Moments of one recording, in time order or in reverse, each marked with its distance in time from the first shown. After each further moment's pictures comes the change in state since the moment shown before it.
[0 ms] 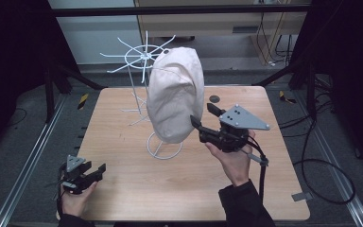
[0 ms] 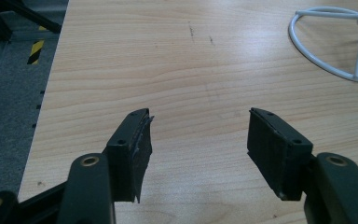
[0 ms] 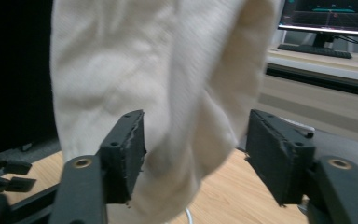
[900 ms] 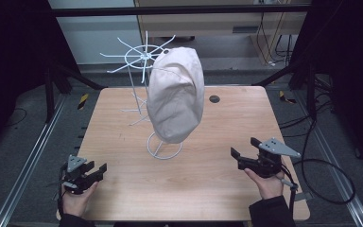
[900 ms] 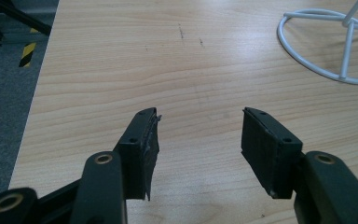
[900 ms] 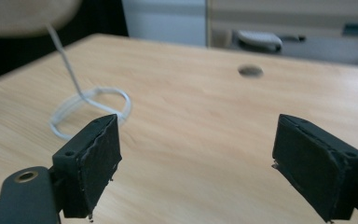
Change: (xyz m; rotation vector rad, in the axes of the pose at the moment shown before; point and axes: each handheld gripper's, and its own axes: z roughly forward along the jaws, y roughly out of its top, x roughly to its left) left arm -0.004 0.001 -0.001 -0.008 -0.027 0.006; right arm -0.079 -0.142 -0.053 0.226 -0.146 0.182
